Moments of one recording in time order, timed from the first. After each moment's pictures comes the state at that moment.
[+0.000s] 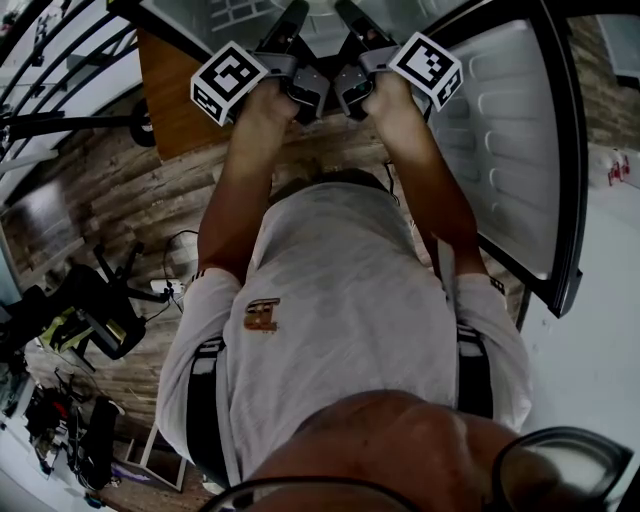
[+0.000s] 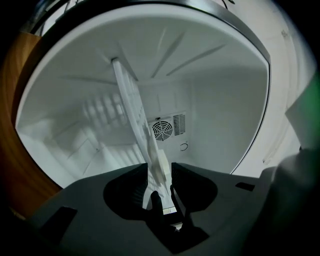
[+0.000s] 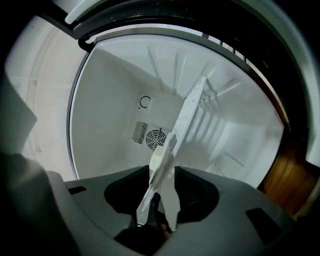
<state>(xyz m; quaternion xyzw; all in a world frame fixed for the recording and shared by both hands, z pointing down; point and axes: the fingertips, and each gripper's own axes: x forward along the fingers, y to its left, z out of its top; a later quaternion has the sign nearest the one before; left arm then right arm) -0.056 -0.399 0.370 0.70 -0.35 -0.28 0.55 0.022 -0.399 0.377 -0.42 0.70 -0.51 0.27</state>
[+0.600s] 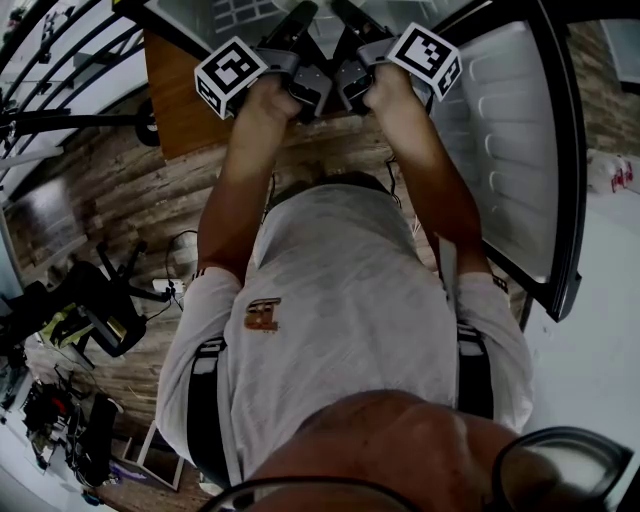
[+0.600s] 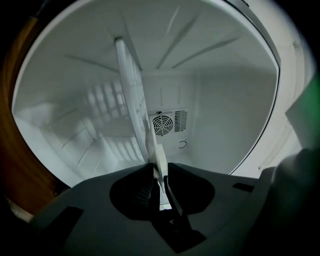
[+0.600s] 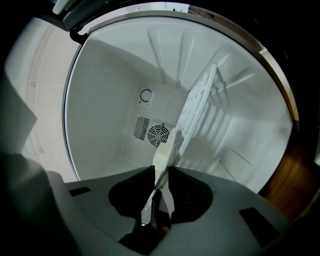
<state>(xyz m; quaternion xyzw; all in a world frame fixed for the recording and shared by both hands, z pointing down) -0.044 -0.397 0.370 0.69 -0.32 -0.29 0.58 0.010 -0.406 0.375 -0.39 0.71 -0.52 0.25</state>
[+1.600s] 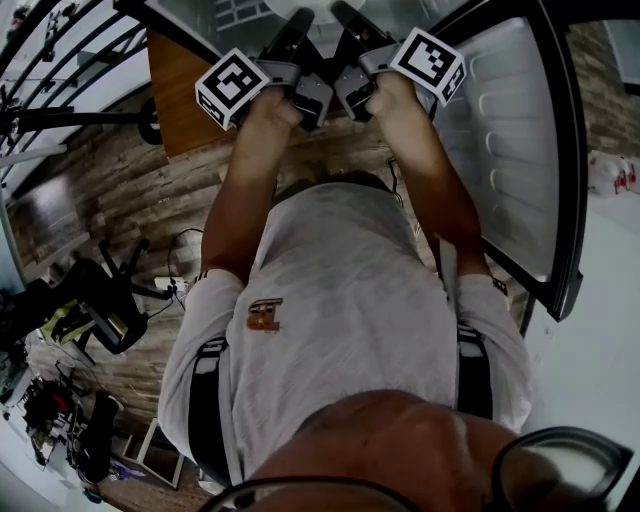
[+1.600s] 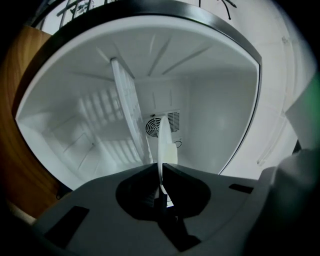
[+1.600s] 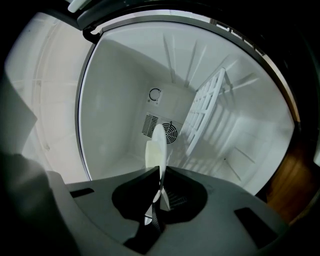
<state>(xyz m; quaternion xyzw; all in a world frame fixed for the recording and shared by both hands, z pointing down) -0.050 -0.387 0.358 0.71 -0.33 -0.30 0.55 0.005 -0.397 0.355 -0.37 0.73 -0.51 0.25</state>
